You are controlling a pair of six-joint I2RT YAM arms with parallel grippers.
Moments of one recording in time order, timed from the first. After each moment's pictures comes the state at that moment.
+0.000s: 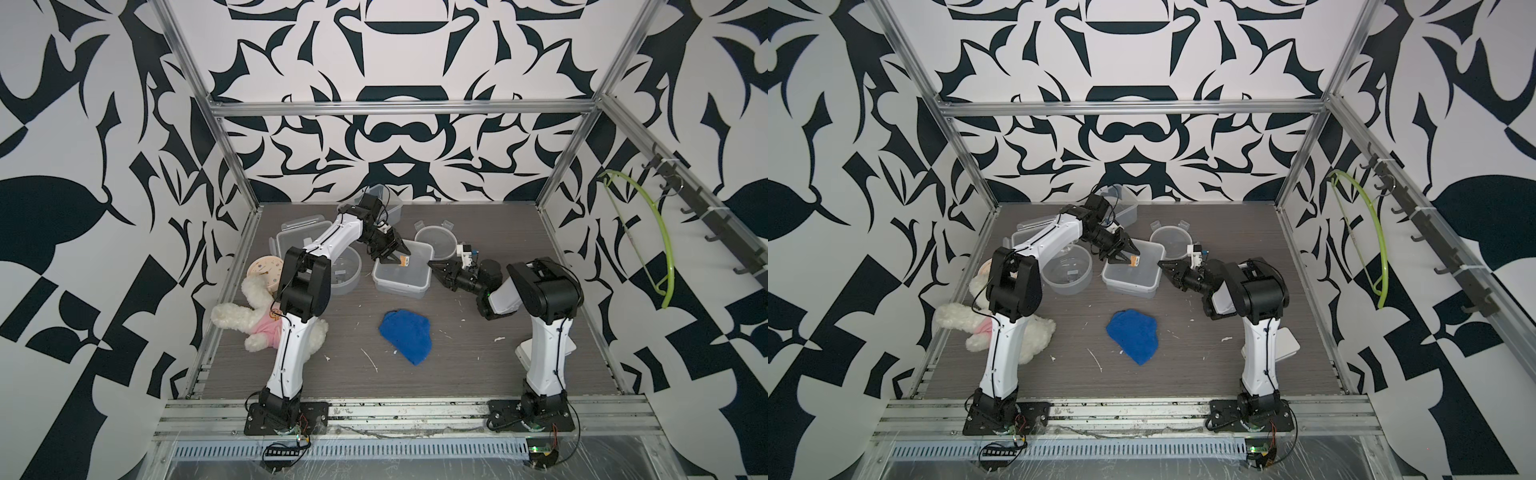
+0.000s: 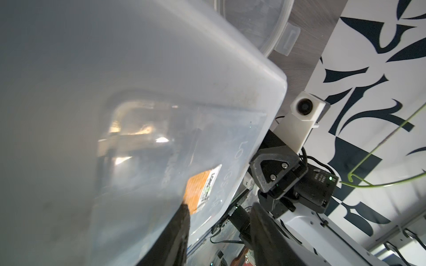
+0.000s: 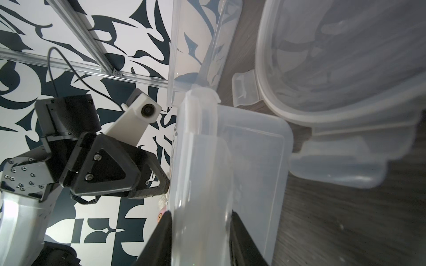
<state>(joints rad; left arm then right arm) -0.44 2.28 1.98 -0.94 0.79 -0.69 0.22 2.12 0.69 1.27 -0.80 1.24</state>
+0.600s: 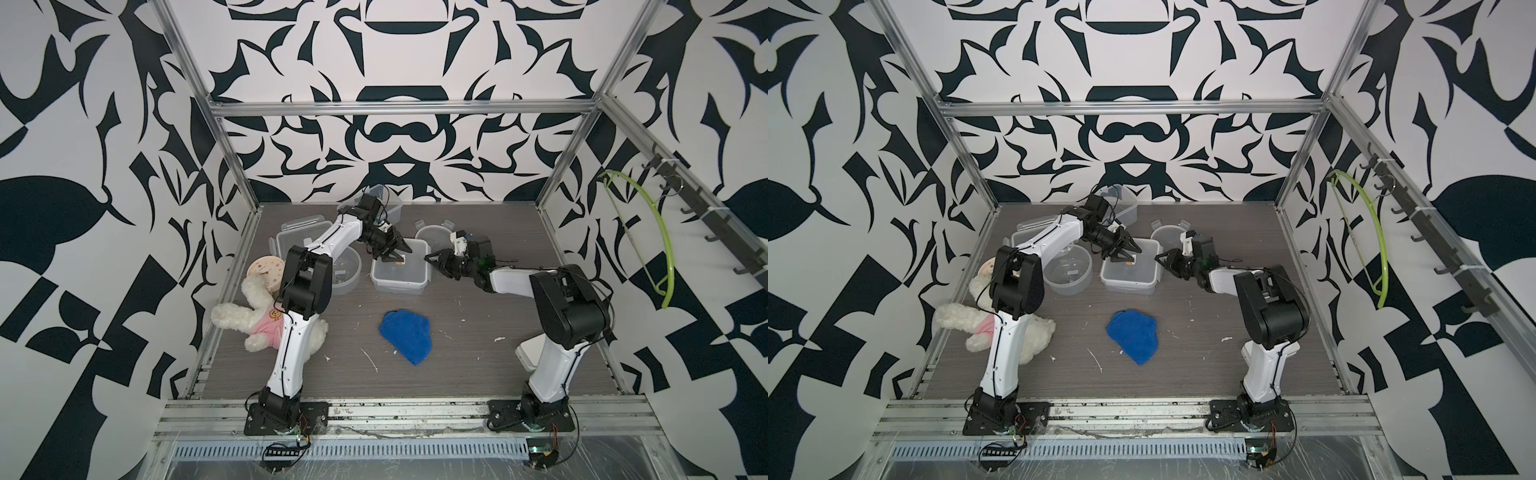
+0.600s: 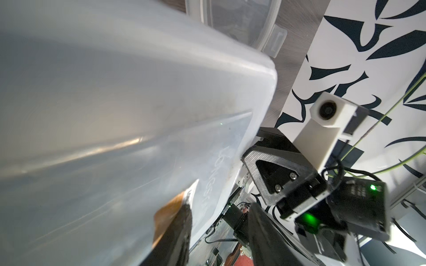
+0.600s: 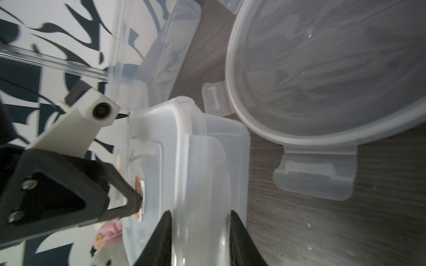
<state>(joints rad) -0.43 2.33 2.01 -0.91 0.86 -0.68 0.30 1.85 0.99 0.20 -0.50 0.77</state>
